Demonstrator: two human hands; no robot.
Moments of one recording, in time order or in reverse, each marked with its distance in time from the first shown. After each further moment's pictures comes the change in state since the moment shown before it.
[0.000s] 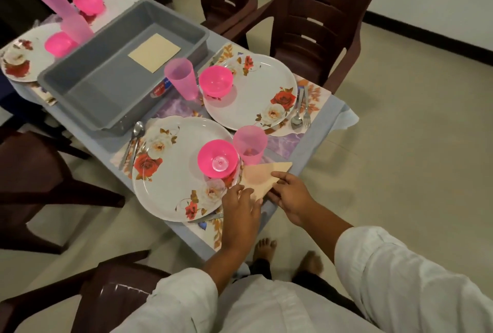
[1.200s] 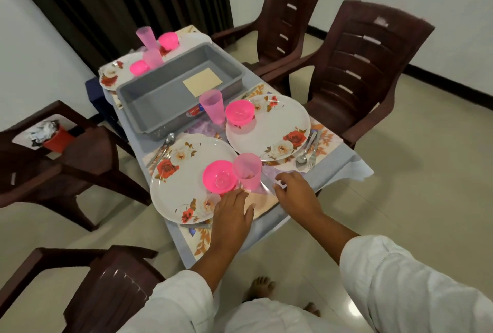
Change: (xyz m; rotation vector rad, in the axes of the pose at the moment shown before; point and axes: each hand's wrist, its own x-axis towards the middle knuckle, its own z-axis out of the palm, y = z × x) left_hand 0.022 0.053 0.001 0.273 0.200 -0.003; right_hand 0.008 -0.103 -0.035 -1.314 -0.097 -0.831
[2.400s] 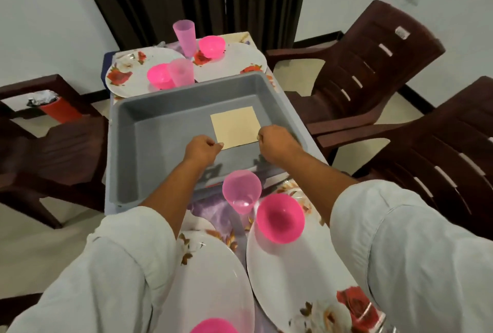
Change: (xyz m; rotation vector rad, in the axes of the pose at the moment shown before) left_hand 0.472 -0.243 -0.005 -0.489 -0.008 -0.781; right_hand 0.495 -0.191 0.039 -0.399 -0.281 -0.352
